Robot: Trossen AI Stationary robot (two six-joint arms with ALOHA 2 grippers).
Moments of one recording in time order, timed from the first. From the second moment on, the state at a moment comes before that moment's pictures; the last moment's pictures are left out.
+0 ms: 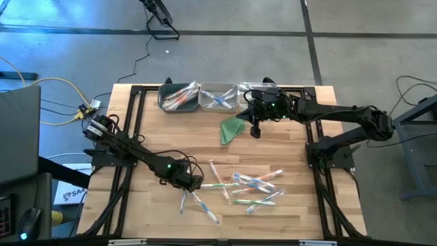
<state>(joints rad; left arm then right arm) -0.43 1.72 0.91 -0.52 -0.04 -1.86 -0.28 1.28 0.99 -0.18 -0.13 -0.15</state>
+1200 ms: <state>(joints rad) -0.25 1.37 0.93 -0.86 -0.43 -1.47 -0.28 1.28 0.99 -0.18 -0.13 -0.15</state>
